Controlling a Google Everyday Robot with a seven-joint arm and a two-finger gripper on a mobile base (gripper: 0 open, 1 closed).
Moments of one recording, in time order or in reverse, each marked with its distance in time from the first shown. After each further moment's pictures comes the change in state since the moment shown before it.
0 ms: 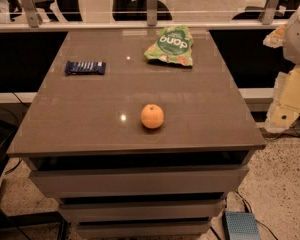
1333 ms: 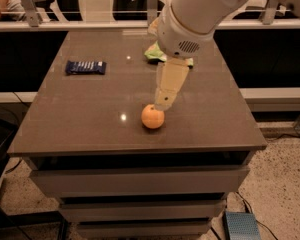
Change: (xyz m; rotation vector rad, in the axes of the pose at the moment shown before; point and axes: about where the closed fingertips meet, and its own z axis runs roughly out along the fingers) arm -0.199 -0.015 0.066 0.025 -0.249 -0.338
